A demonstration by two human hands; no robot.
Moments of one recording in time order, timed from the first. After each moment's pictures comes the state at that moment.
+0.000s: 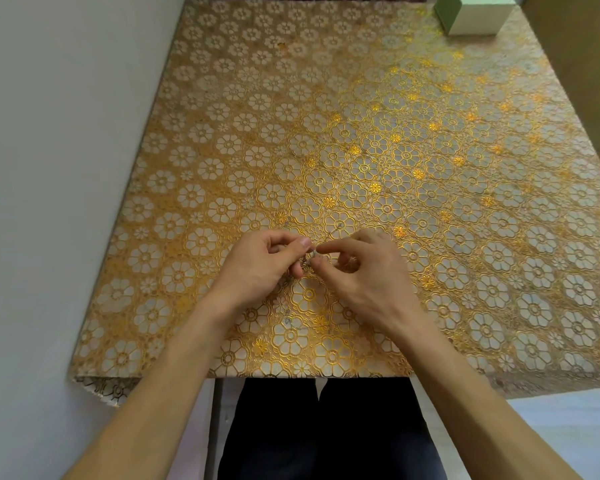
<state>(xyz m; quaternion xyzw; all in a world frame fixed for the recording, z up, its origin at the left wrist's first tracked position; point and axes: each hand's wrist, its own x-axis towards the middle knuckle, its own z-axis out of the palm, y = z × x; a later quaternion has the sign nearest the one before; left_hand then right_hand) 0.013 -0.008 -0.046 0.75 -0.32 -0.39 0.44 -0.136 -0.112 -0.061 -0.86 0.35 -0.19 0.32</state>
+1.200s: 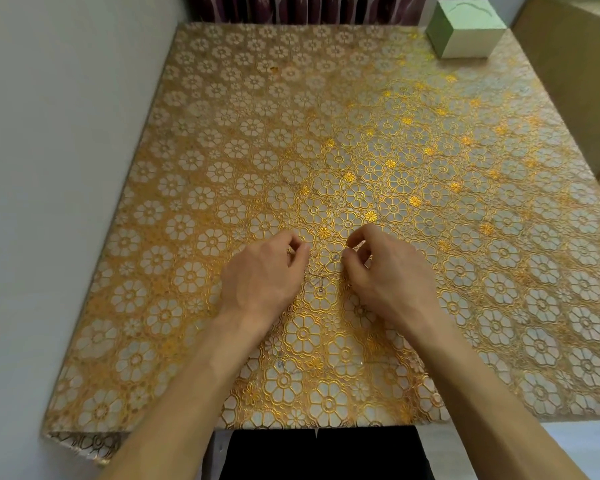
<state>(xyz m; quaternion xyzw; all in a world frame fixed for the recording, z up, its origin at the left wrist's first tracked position) 0.013 -0.051 -0.046 0.87 -0.42 -0.09 0.24 -0.126 -0.163 -0.053 -0.88 0.42 -0.10 0.22</state>
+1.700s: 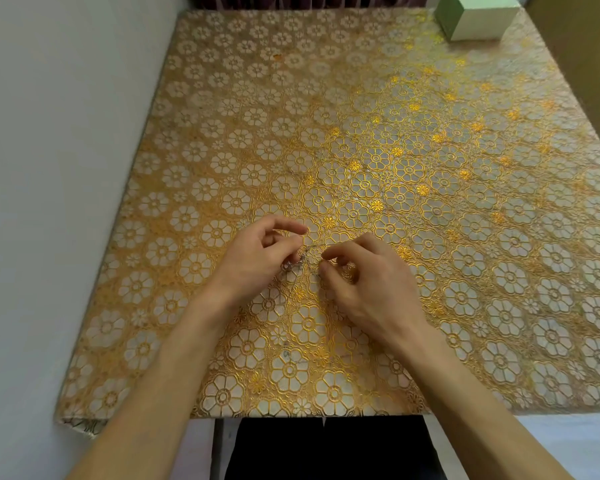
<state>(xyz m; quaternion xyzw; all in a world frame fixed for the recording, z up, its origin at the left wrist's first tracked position) 0.036 -0.039 -0.038 0.74 -0.30 -0.38 0.46 -0.125 -0.129 -0.065 -0.87 0.37 -0.18 0.26</state>
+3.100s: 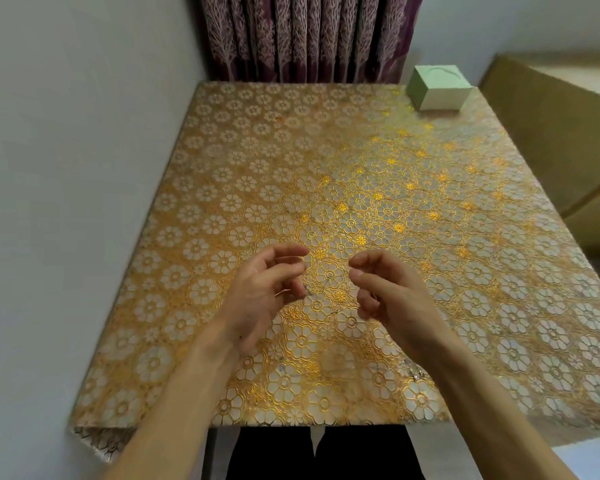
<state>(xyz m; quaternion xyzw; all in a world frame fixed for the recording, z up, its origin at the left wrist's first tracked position) 0.005 -0.023 -0.003 0.54 -0.18 -0.49 0.66 -0.157 -0.141 -0.005 -0.56 0.32 -0.22 0.73</state>
